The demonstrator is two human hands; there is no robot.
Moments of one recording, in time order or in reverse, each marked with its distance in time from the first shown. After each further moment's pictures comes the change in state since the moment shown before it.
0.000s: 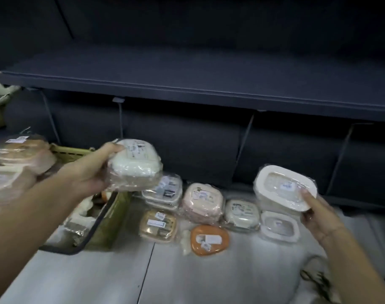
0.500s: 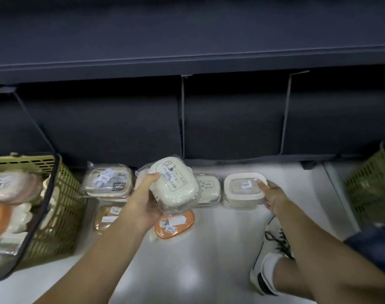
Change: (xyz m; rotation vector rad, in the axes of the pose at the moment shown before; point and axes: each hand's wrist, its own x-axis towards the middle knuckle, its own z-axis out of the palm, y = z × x) left_hand -0.007 -0.168 0.182 -0.157 -0.116 -0.287; right_hand 0.114 0.084 -0.076 -0.276 0.159 0.257
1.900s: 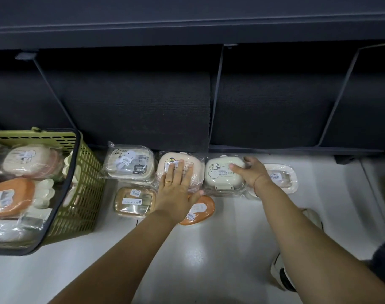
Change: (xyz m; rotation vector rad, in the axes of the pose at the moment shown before) left_hand 0.066 -0.038 -0.058 2.064 0.101 0.547; right_hand -0.020 -0.017 0.120 -0.374 -0.157 -0.235
